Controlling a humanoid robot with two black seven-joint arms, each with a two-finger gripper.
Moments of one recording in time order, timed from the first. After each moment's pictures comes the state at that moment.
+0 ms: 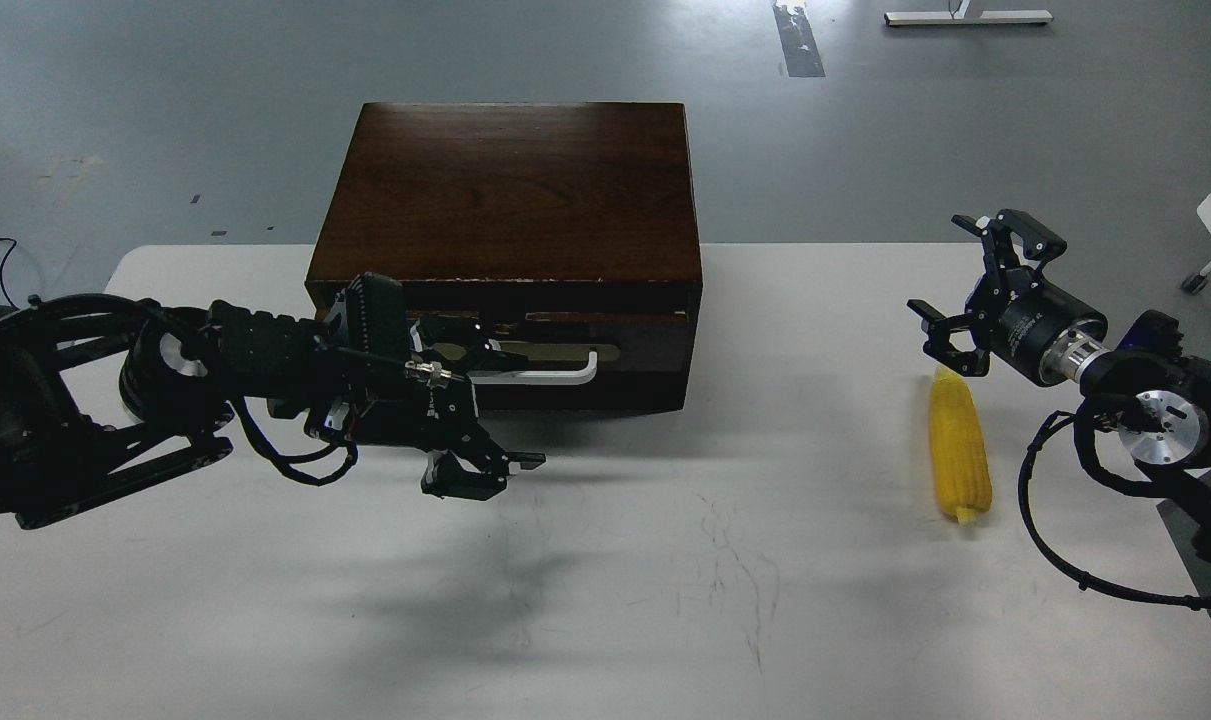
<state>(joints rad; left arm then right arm) -1.06 0.69 -0.08 -1.44 2.18 -0.06 -0.49 0.72 -0.58 0.46 0.81 0.07 0.34 0.14</state>
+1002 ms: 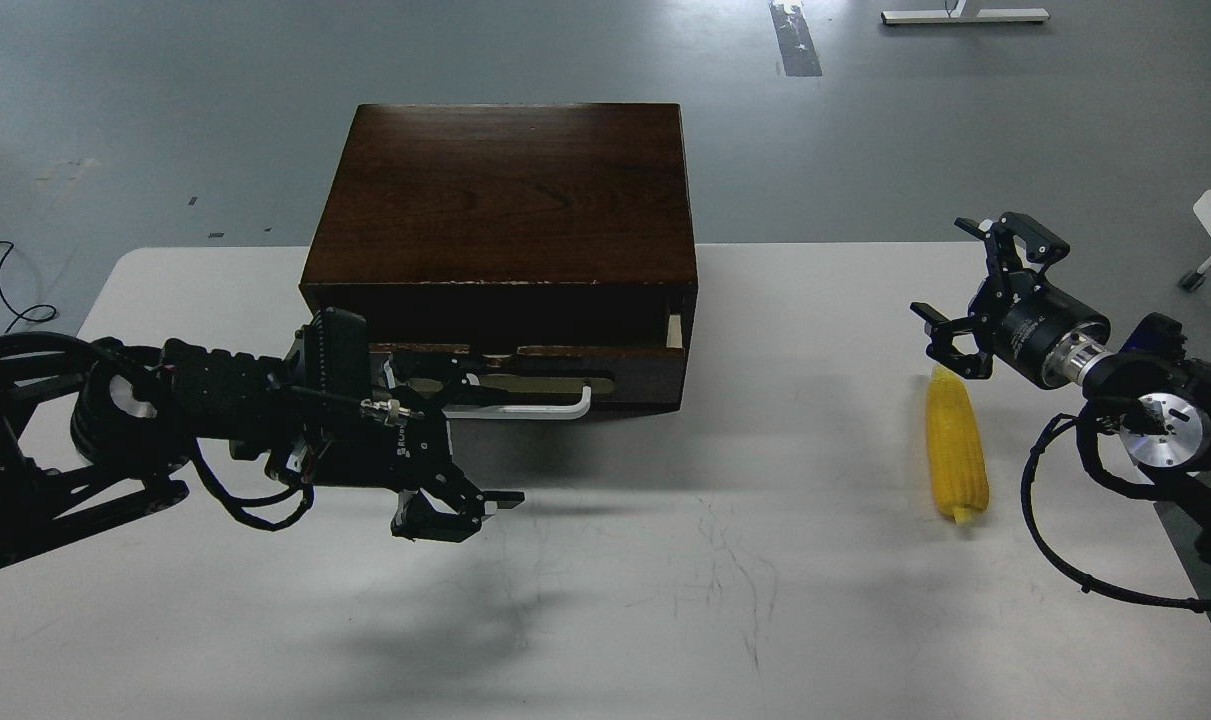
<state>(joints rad) -0.99 0.80 -0.08 -1.57 2.18 -0.06 -0.49 0.72 -0.58 0.45 0.80 0.07 0.34 0.14</state>
